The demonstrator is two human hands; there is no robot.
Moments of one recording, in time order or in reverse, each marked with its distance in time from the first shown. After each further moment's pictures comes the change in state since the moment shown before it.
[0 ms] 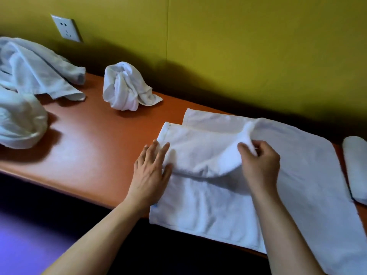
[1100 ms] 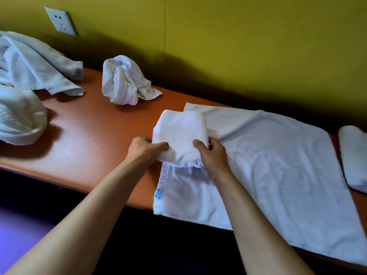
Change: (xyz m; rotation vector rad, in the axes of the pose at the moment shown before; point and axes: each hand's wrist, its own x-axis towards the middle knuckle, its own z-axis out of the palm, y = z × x) left_hand 0.041 0.017 -0.053 -0.741 -0.066 -0.696; right_hand -0.028 0.008 0.089 0.247 -0.429 0.174
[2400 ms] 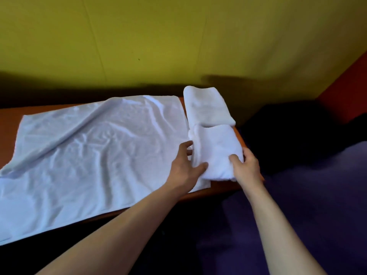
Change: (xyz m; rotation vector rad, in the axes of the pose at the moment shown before) left_hand -0.263 -0.018 0.403 0.173 -0.677 0.594; right_hand -0.106 0.157 -0.471 -0.060 0.637 0.073
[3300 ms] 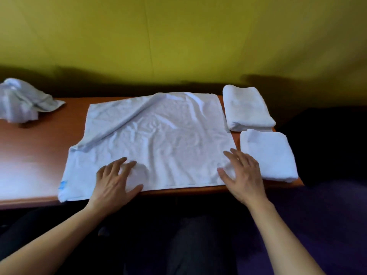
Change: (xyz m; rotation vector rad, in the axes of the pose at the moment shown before) left_hand -0.121 -0.114 -0.237 1.156 0.220 0.008; right_hand -0.061 0.010 0.063 -0.732 -0.210 -0.728
